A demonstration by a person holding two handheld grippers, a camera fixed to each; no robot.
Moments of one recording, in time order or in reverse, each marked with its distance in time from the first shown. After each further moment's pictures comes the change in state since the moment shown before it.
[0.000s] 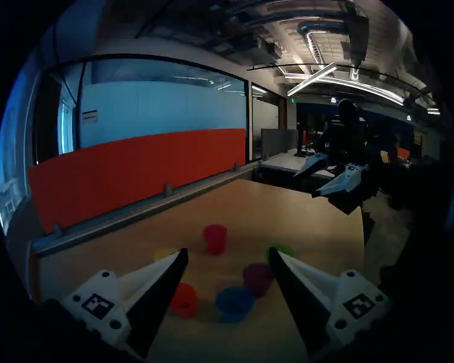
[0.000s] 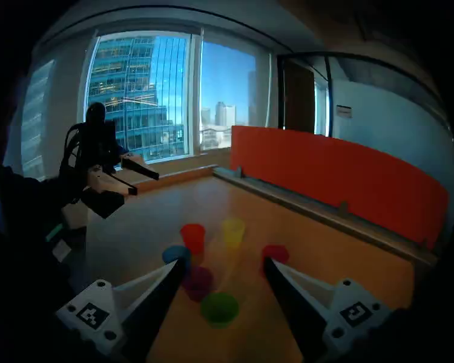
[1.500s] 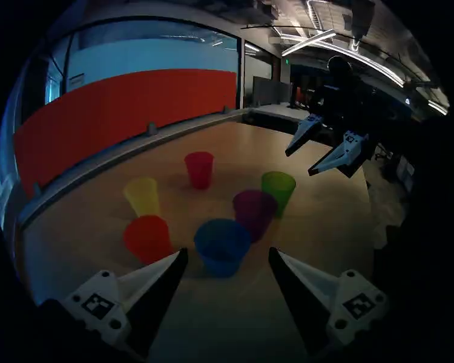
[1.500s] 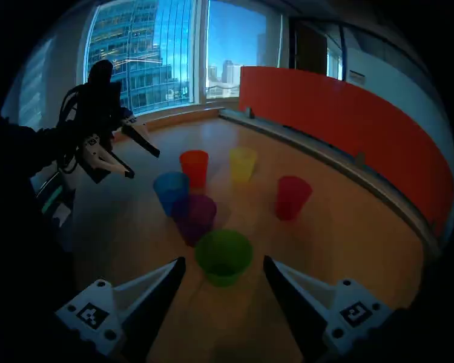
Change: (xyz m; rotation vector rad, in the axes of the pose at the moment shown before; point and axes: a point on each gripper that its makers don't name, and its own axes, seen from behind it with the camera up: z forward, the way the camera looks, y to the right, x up) left arm -0.145 0.023 0.038 -0.062 -0.258 -0.009; right arm -0.139 -0.006 0.045 0.032 -0.261 -0.028
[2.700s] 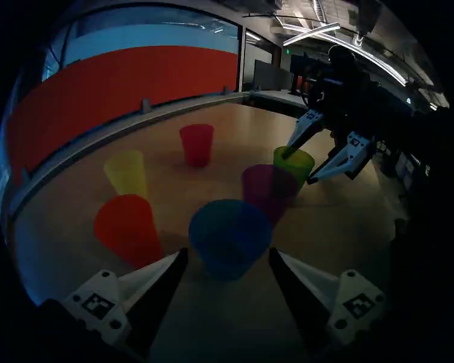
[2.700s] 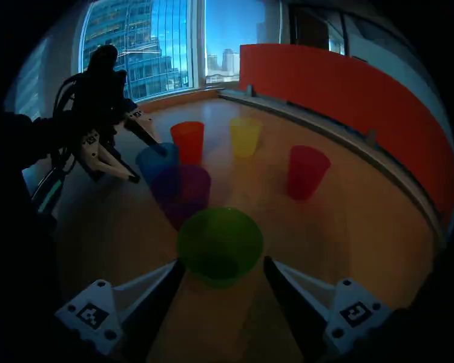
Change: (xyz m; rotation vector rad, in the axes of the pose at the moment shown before) left arm -0.037 -0.008 0.062 -0.027 -0.069 -0.019; right arm -0.037 0.002 0.063 0.022 -0.065 0.020
